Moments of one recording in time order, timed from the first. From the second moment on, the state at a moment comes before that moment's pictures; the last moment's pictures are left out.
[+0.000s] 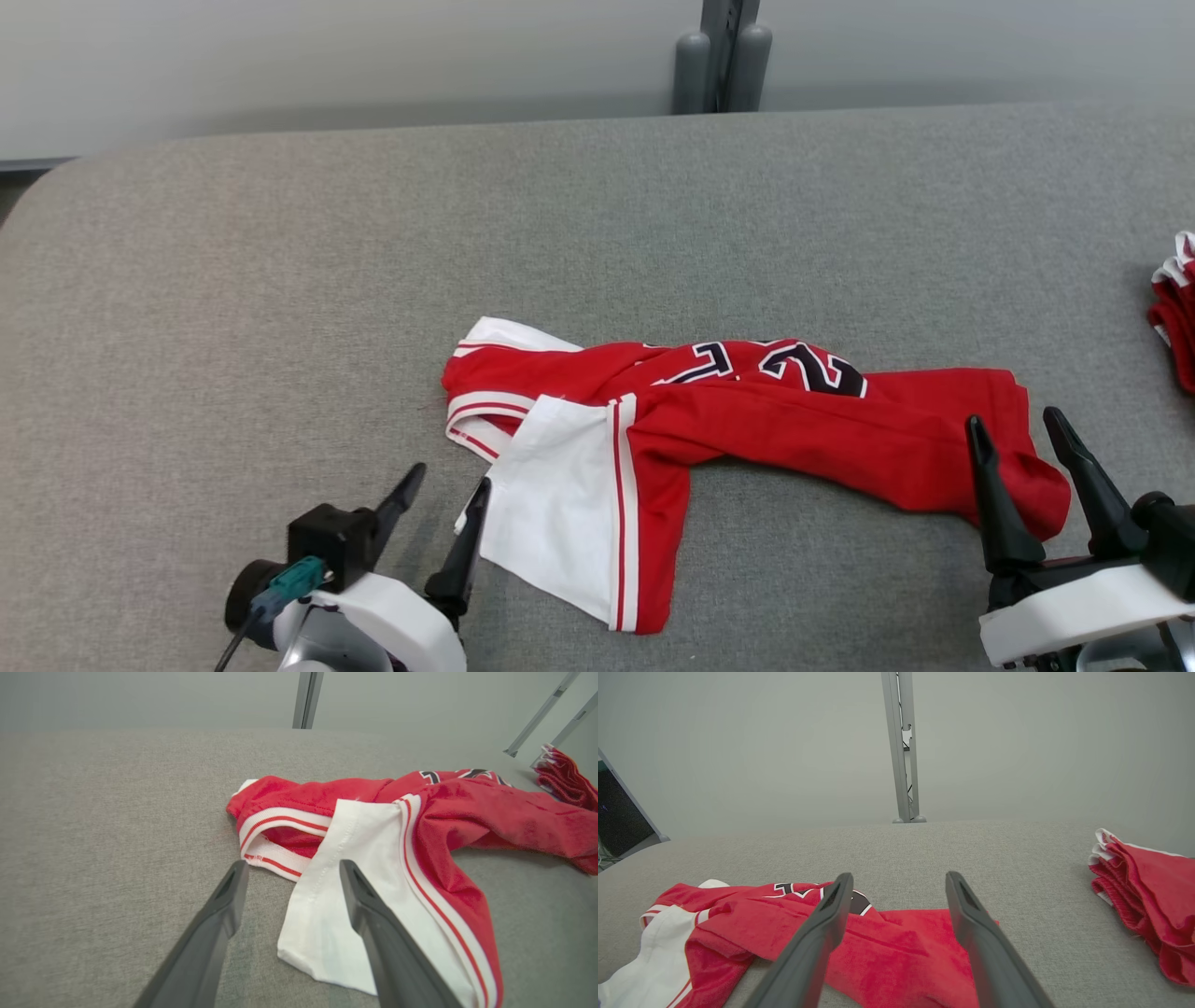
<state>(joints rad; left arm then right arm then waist) -0.10 0.20 -0.38 0.22 -0.42 -0.01 -0.08 0.06 -0.06 -0.03 -0.12 0.21 0.13 -0.02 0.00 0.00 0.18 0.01</state>
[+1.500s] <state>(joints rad) -0.31 0.28 -0.35 0.21 -0.40 0.03 -0.16 -0.11 -0.18 -0.06 -0.11 0.36 0.13 0.07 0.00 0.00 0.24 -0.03</state>
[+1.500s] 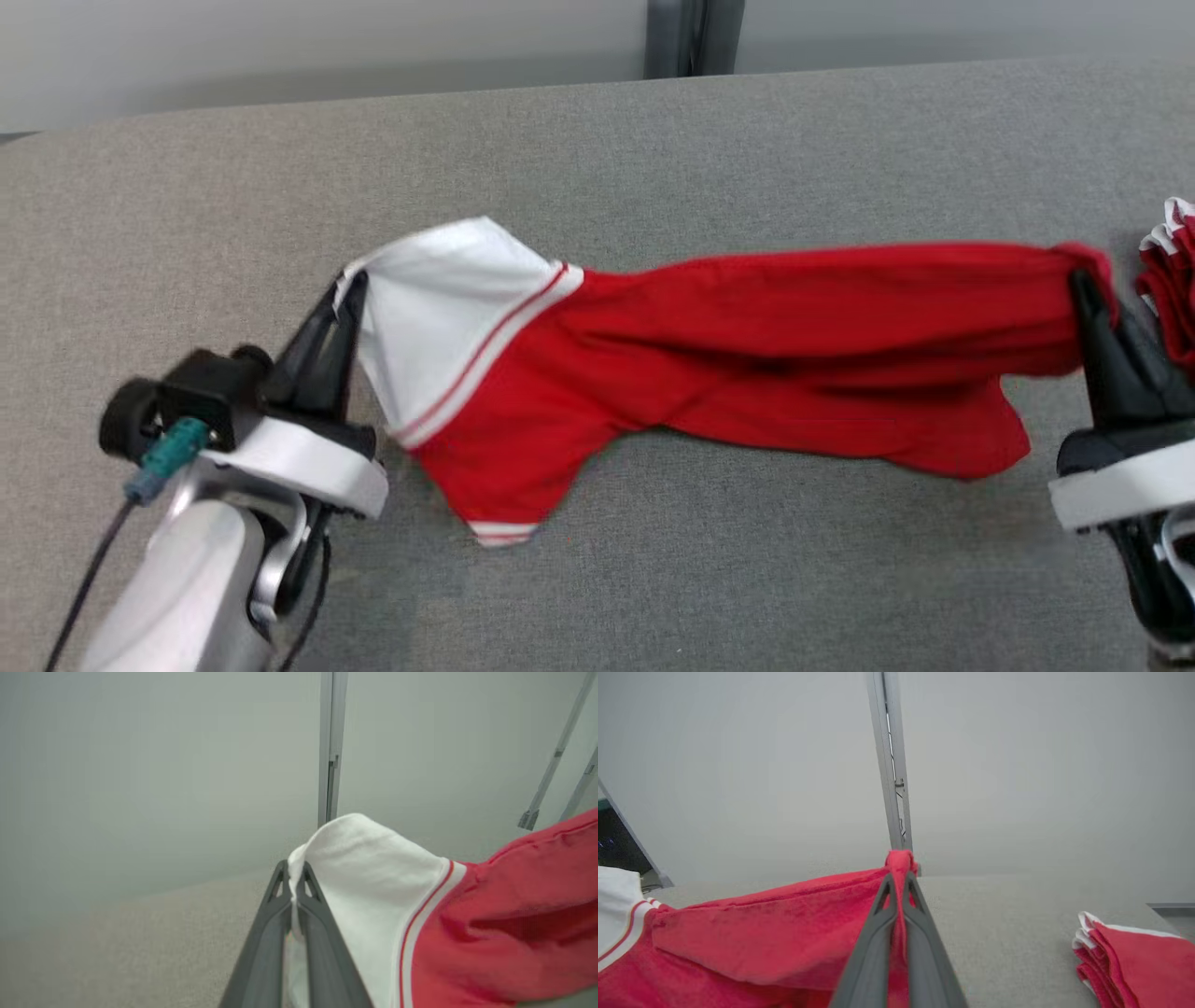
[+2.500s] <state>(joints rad) -1.39 0.34 -0.33 0.43 -0.38 -0.12 -0.11 -1.24 -0.27 0.20 0.42 0.50 0.13 -0.08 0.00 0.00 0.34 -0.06</state>
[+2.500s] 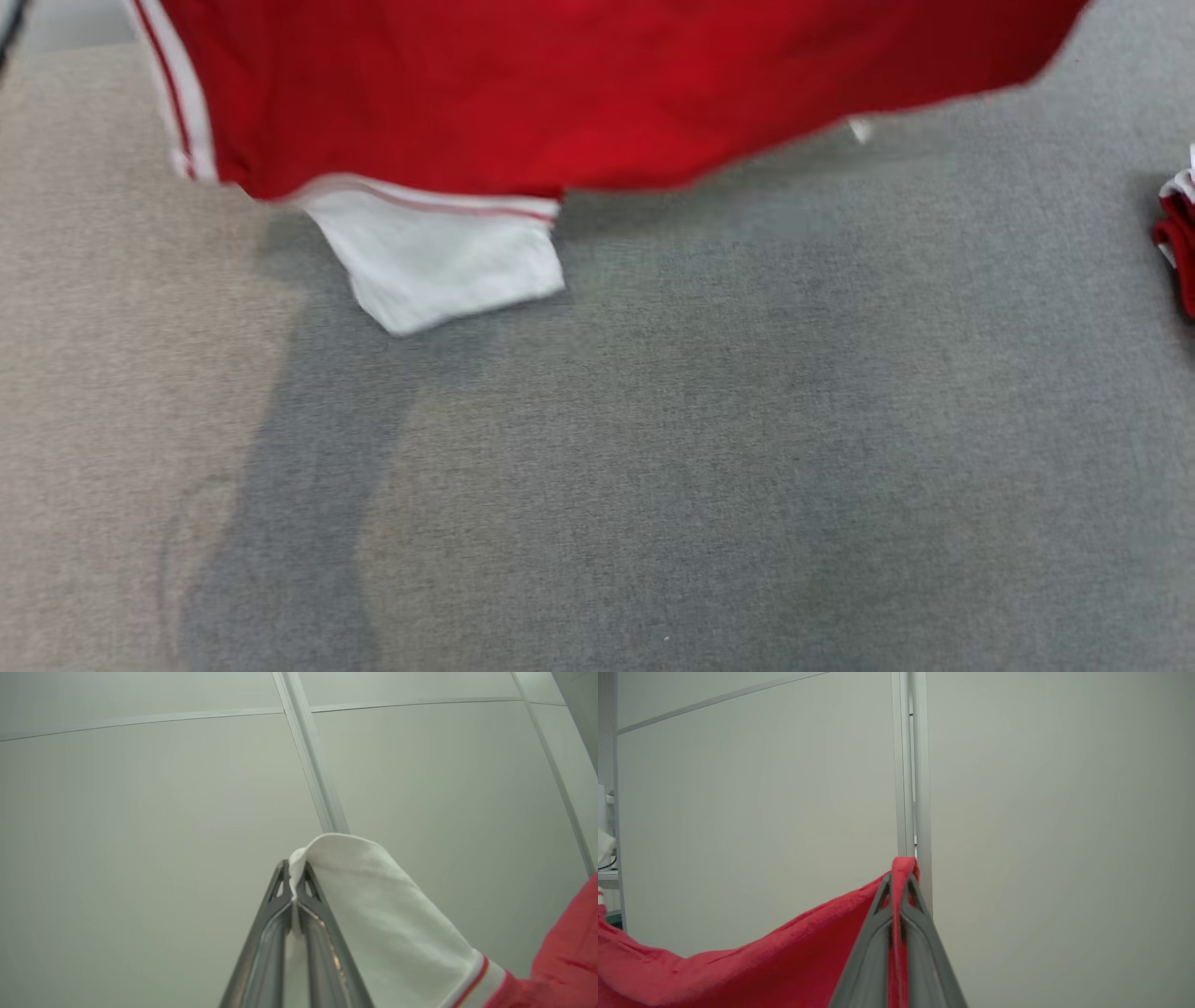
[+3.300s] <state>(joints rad) -1.31 0.13 -0.39 1.19 -0.64 -0.13 -0.23 -1.35 -0.09 0.40 1.14 0.62 0.13 -0.25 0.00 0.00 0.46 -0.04</state>
